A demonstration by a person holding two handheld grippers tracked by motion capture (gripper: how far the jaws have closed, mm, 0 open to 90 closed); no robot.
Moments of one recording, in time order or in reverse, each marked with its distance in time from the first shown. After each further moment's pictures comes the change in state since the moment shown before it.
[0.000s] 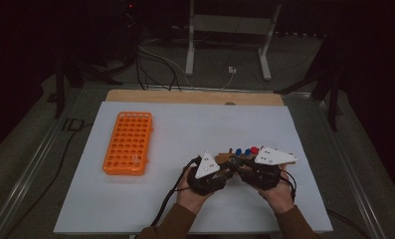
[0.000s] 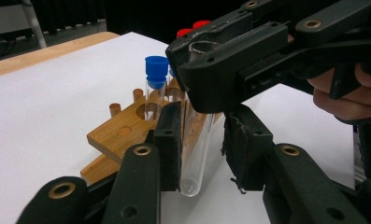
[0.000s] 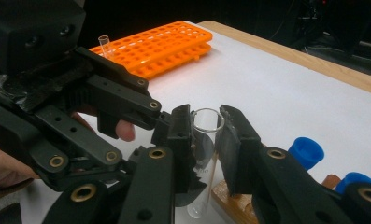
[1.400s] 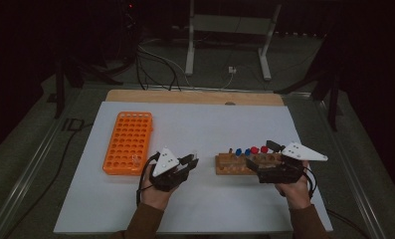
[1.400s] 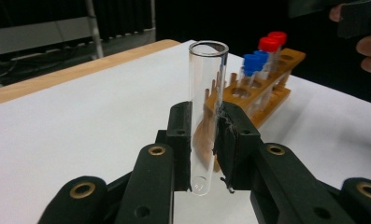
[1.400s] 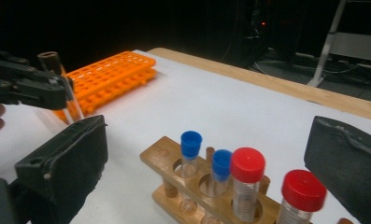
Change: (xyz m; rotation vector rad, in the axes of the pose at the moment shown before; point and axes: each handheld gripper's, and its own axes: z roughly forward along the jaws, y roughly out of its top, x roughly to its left) left arm 0.050 -0.014 -0.087 -0.048 0.180 -0.026; right arm -0.037 -0.008 -0.039 -0.117 -0.171 0.092
